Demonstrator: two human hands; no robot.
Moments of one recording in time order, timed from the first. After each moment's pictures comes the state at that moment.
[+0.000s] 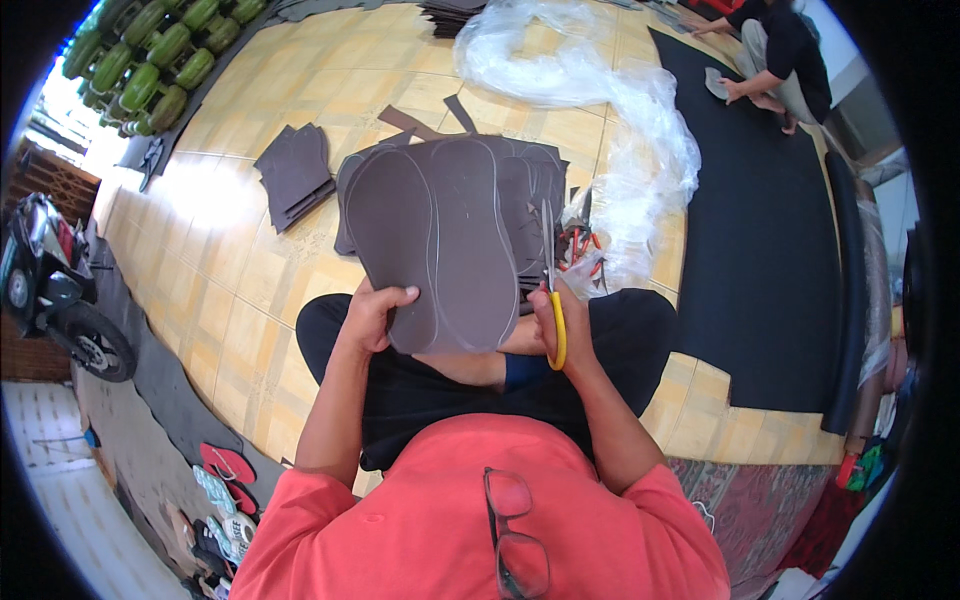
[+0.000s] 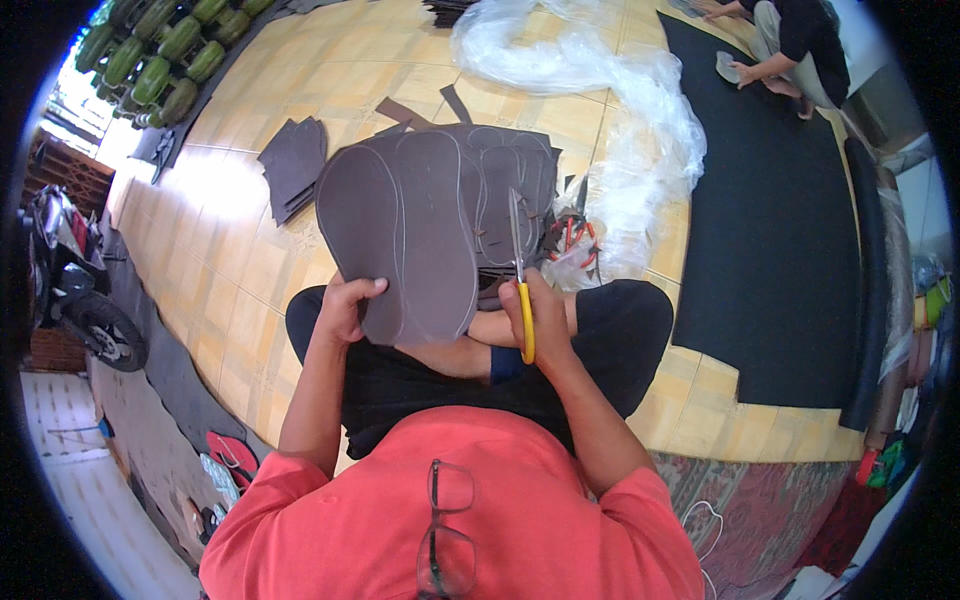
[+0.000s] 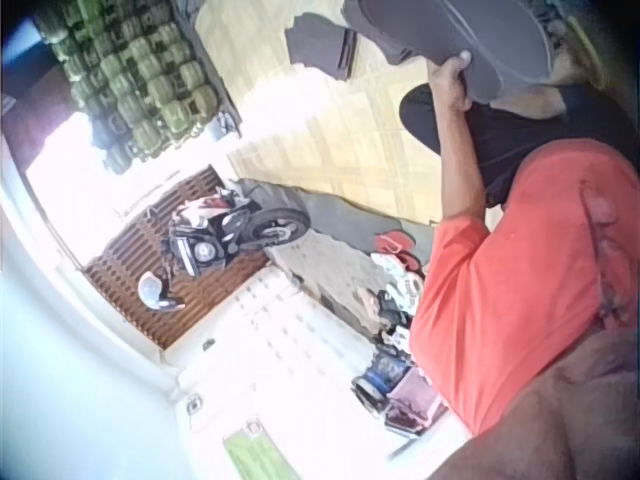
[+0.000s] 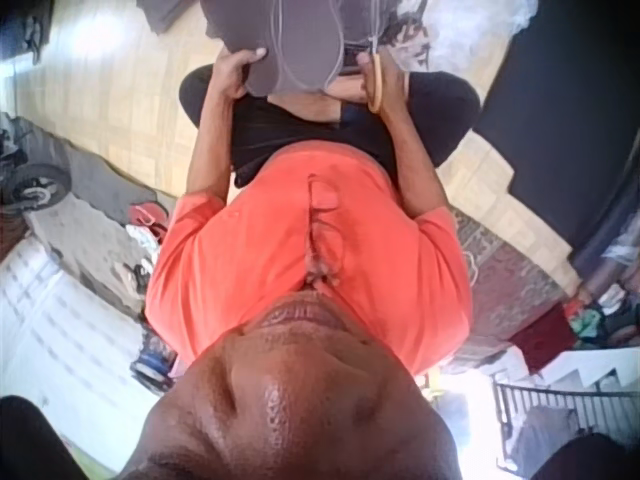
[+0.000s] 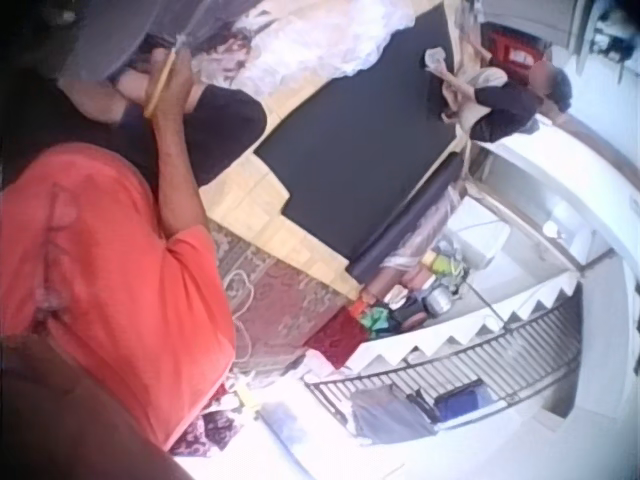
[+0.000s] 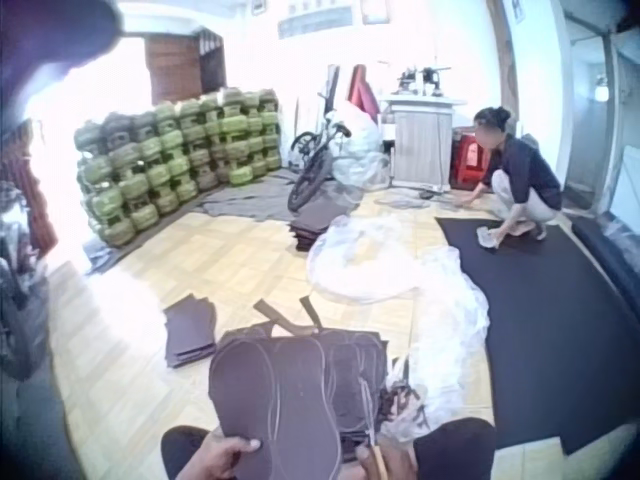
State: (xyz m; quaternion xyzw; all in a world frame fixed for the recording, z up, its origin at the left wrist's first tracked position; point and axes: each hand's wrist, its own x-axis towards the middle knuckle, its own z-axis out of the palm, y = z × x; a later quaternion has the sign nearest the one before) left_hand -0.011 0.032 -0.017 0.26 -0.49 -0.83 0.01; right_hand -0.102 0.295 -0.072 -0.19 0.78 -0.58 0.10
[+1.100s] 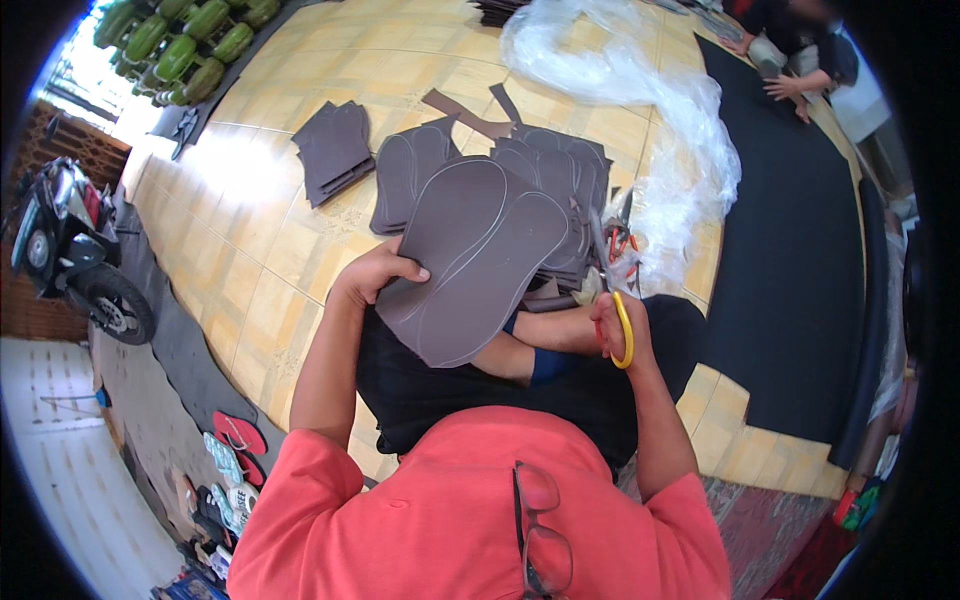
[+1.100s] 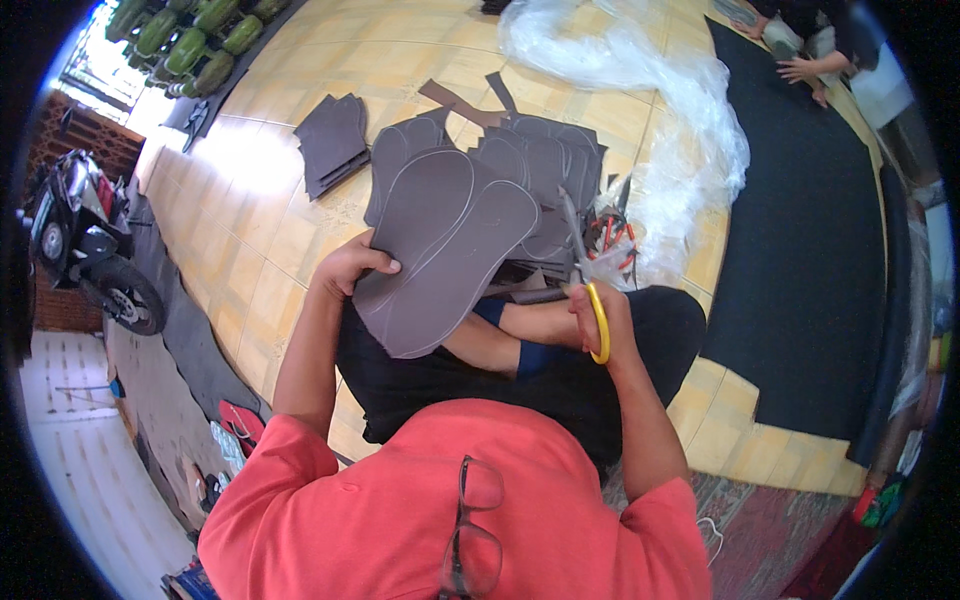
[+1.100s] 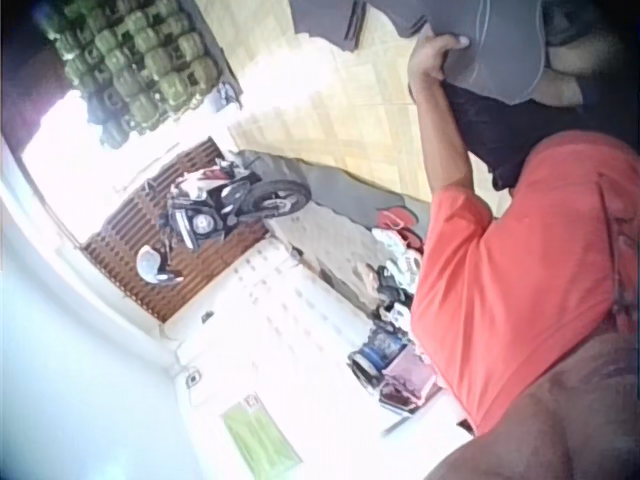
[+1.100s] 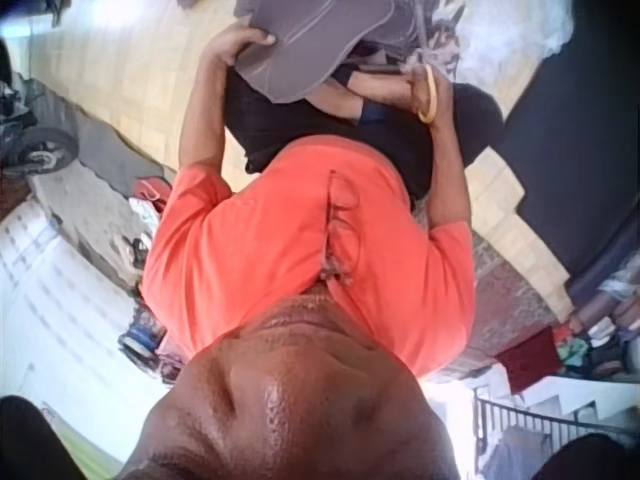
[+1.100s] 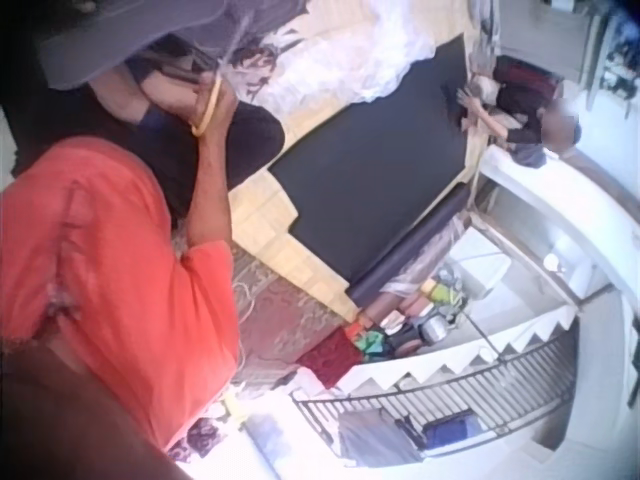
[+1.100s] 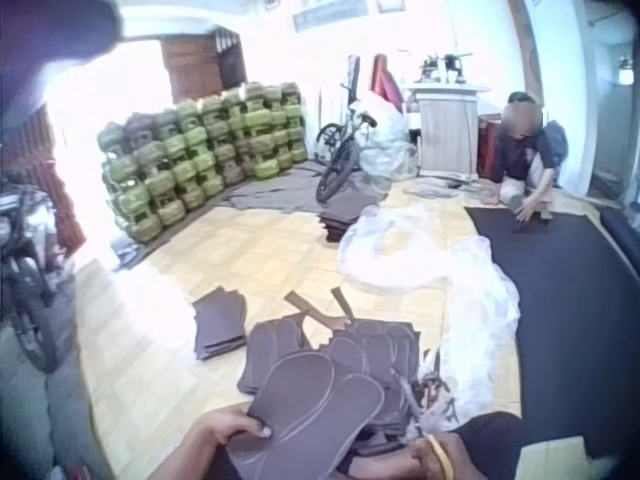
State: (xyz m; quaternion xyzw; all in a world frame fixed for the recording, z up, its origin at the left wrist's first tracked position) left_hand -0.021 -0.041 -0.014 0.21 -0.64 -0.72 -0.17; right_hand -0.121 0.335 -0.071 -0.17 0.76 -0.58 0.23
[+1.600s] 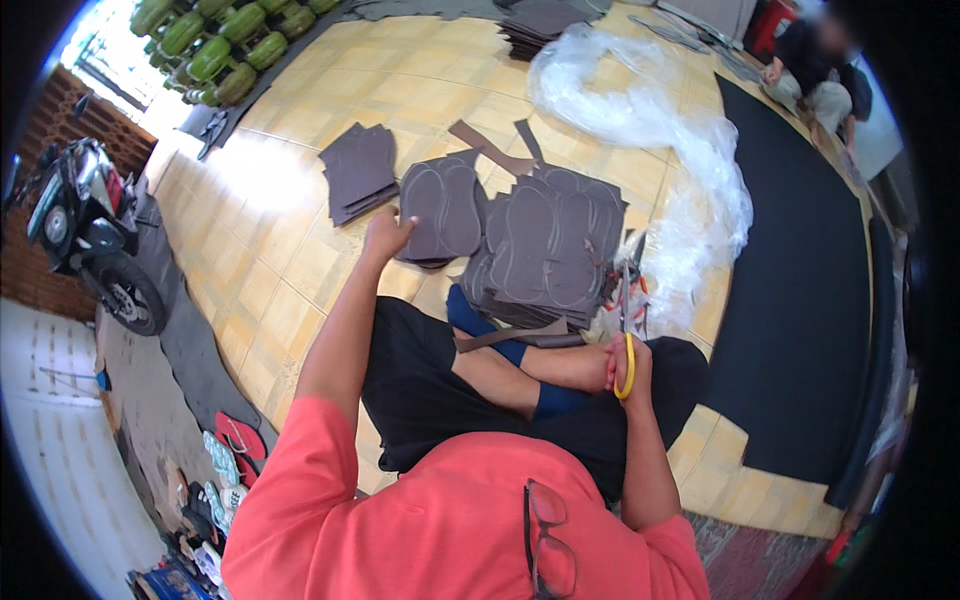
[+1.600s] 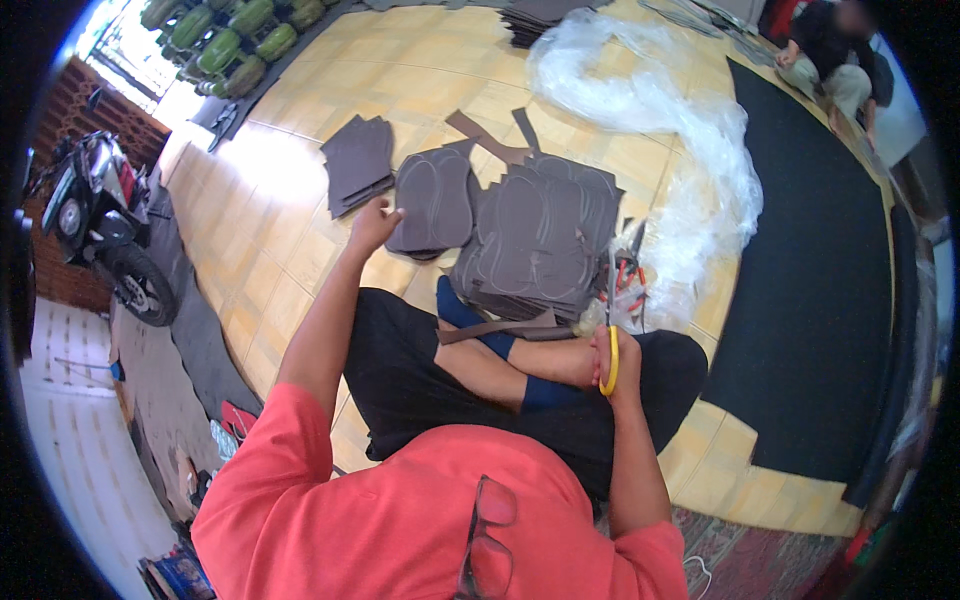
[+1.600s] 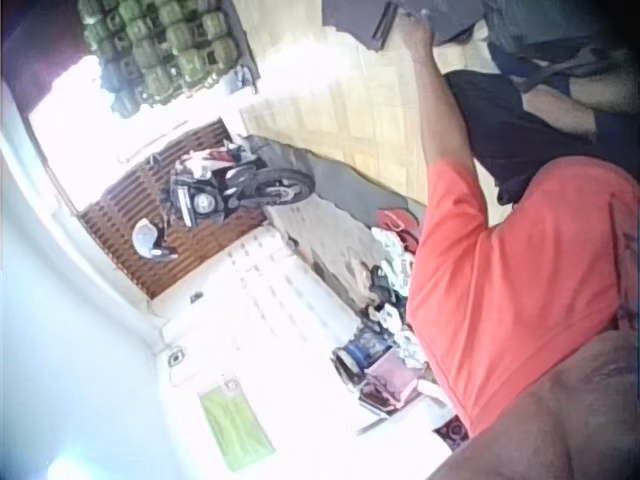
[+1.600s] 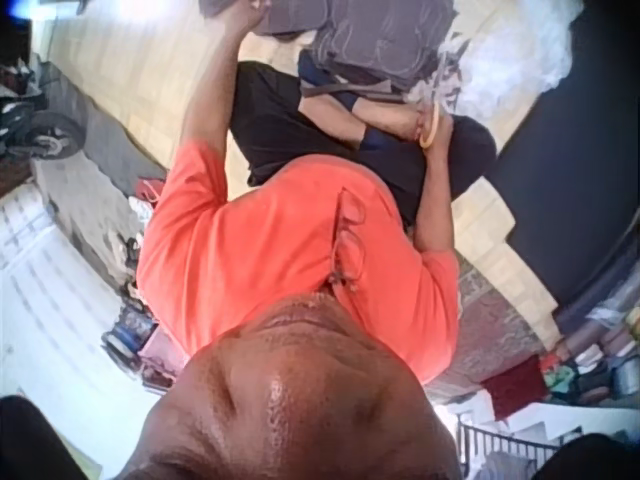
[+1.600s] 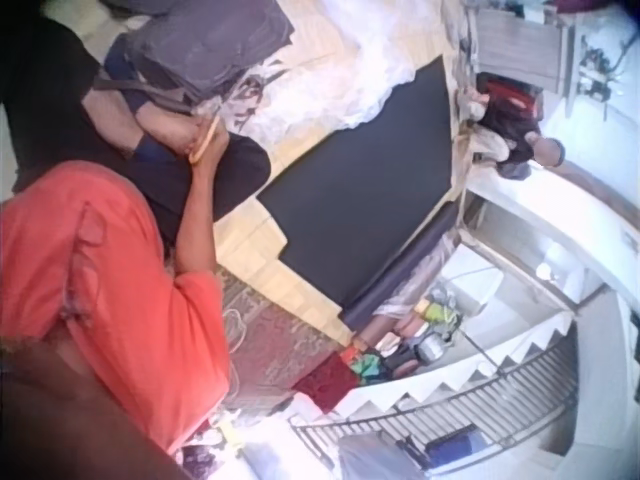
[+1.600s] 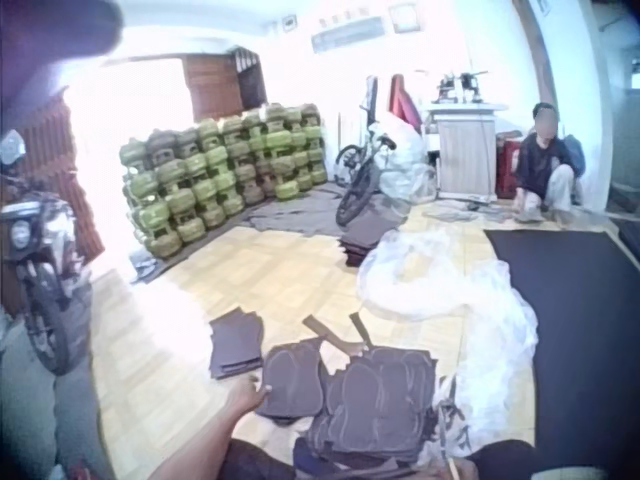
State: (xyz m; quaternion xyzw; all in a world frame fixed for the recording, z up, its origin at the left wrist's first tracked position) left_hand -0.087 -0.150 -0.120 0.34 -0.92 -0.20 0.07; right_hand -0.120 0.343 -0.106 -0.01 0.76 -0.61 0.23
